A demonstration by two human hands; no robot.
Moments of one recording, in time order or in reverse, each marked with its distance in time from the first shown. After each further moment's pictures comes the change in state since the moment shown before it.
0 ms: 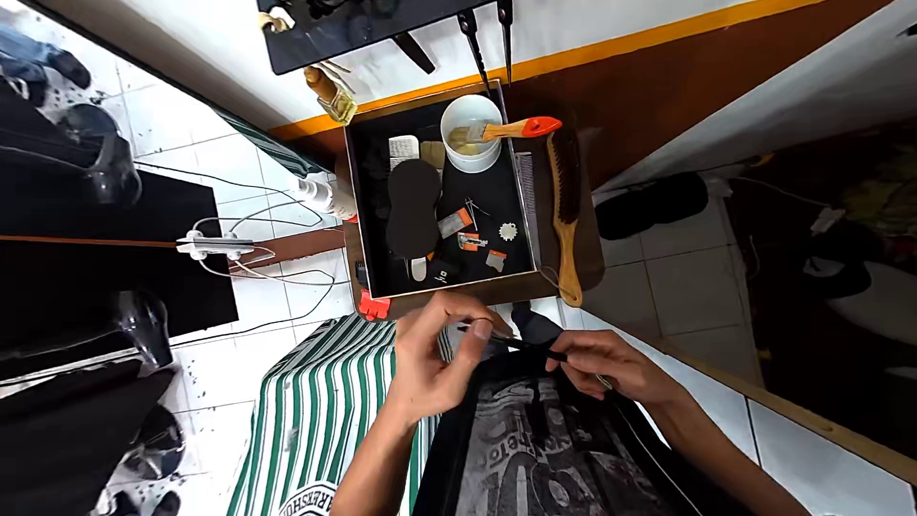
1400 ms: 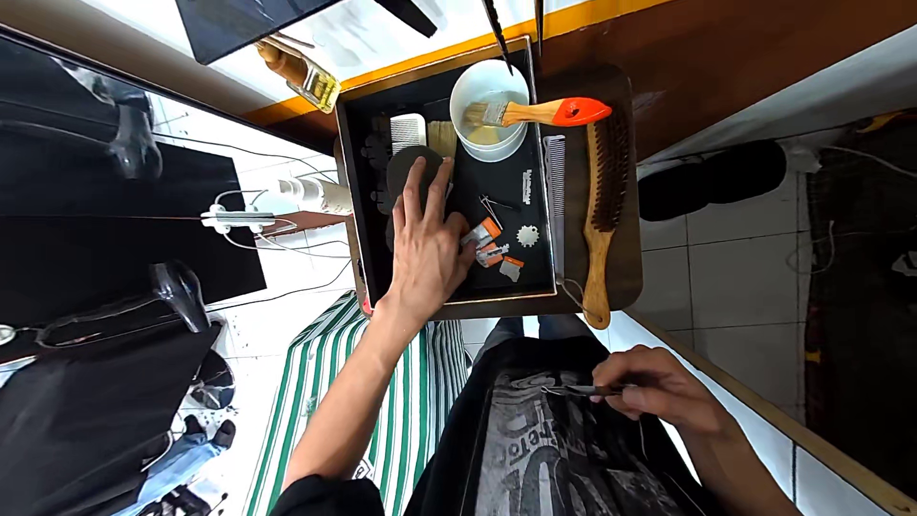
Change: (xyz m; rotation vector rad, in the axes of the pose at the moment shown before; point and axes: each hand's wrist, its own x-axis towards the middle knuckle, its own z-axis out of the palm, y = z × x) left_hand 0.072 -0.085 -0.030 1.163 -0.347 -0.259; right_hand -0.004 0.003 -0.035 0.058 -0.024 -0.133
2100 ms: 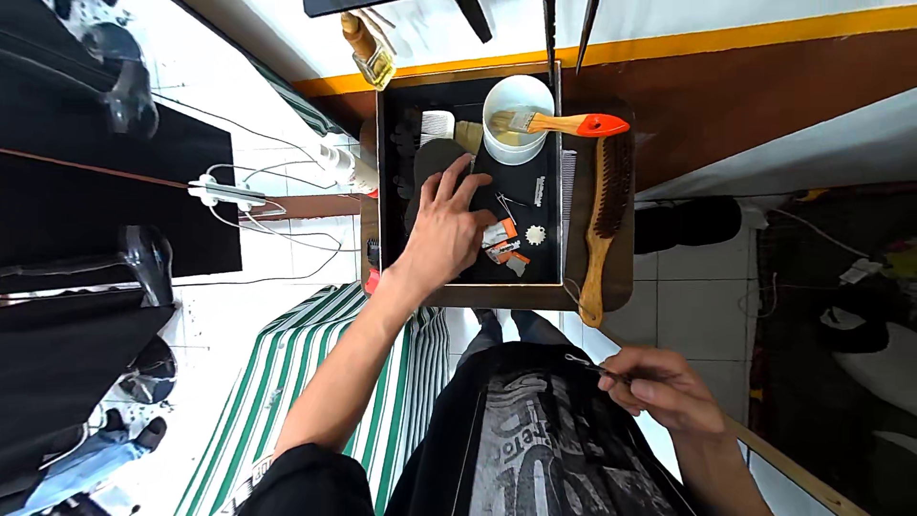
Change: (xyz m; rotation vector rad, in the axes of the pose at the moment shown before) left_hand 0.003 -0.015 0.001 -0.148 0.073 0.165; right_hand -0.003 -0.018 0.009 -0.064 0.037 -0.012
